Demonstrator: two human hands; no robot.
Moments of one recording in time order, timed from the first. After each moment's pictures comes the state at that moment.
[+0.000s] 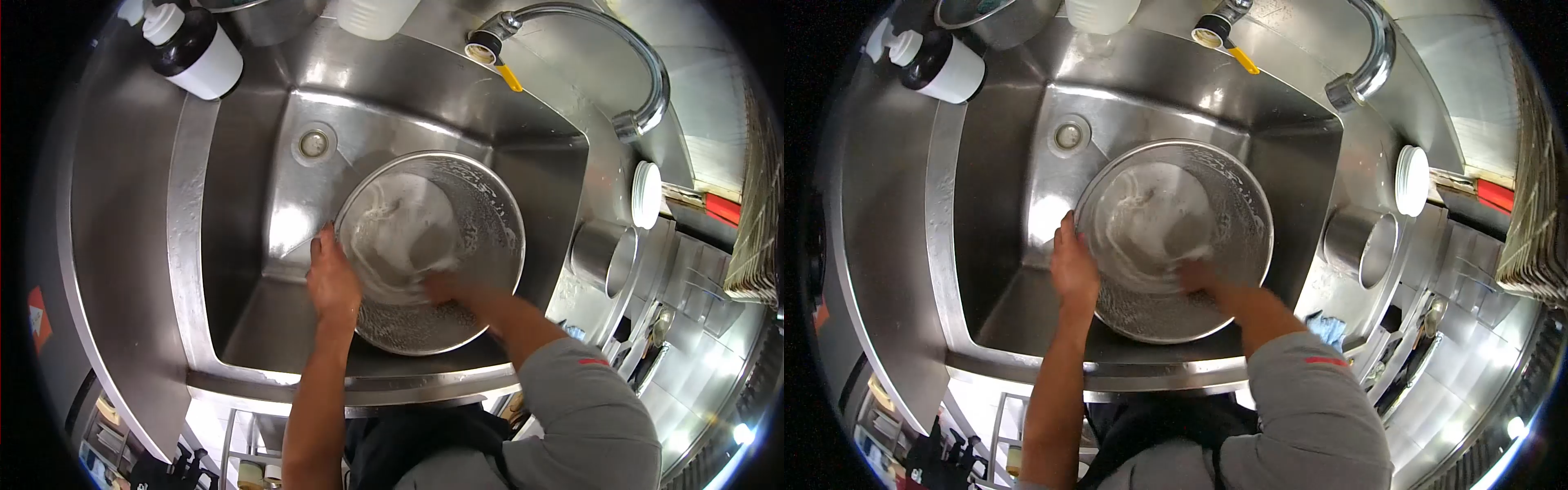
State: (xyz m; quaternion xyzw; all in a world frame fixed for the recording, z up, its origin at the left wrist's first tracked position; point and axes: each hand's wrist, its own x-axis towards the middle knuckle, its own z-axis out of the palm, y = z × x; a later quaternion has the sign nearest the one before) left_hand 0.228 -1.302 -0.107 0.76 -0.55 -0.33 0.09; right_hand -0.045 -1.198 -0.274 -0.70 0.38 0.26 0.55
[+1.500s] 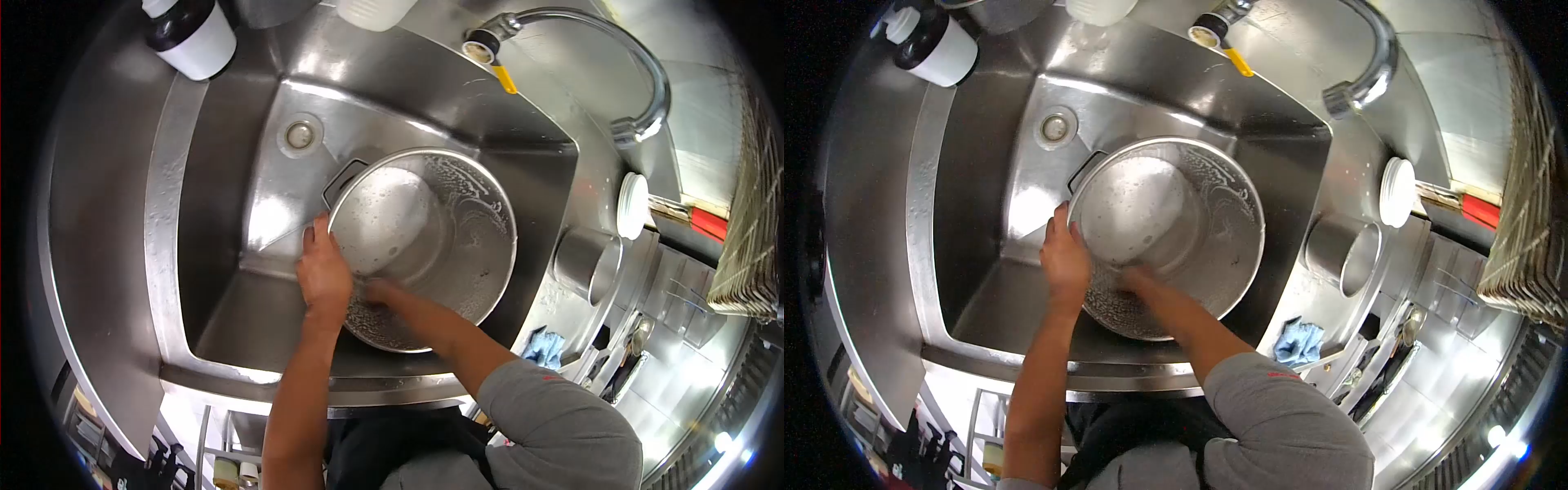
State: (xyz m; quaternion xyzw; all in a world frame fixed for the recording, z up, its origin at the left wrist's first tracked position) left_hand 0.209 -1.300 -0.119 0.75 -0.56 -0.33 0.13; right_hand 0.067 -1.203 -0.299 -0.43 0.56 0.35 0.61
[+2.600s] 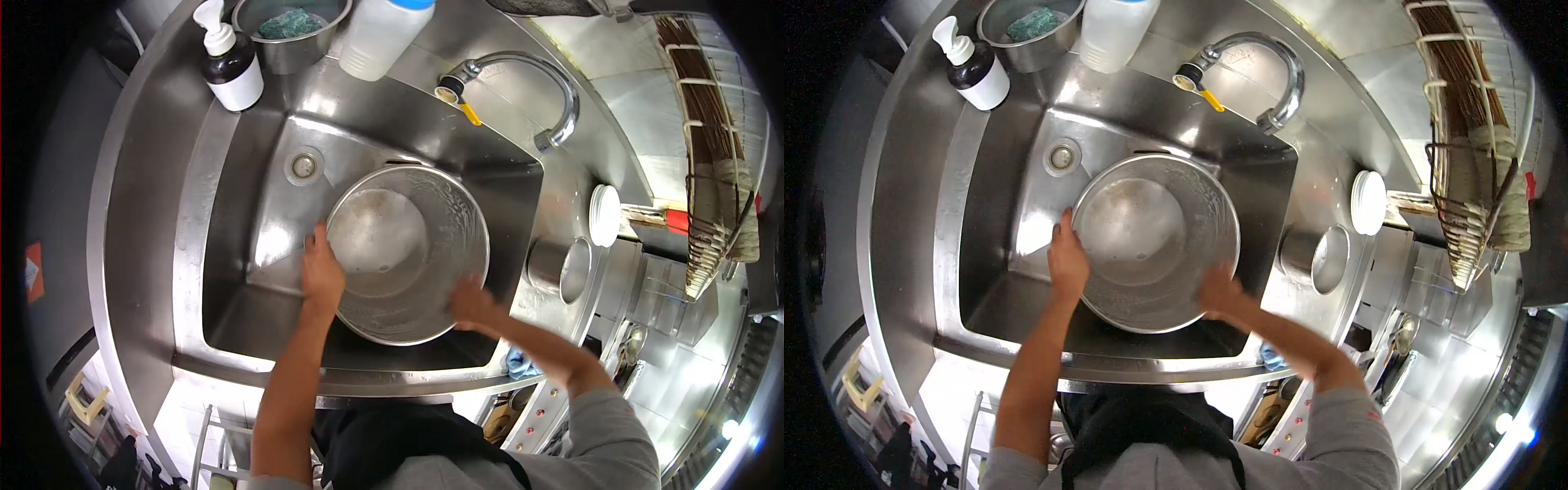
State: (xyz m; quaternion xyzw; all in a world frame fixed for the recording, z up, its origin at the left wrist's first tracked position) left_hand 0.222 -1.308 -0.105 0.73 -0.54 -0.37 0.19; right_hand -0.064 -1.225 -0.064 -0.73 0.41 0.50 0.22
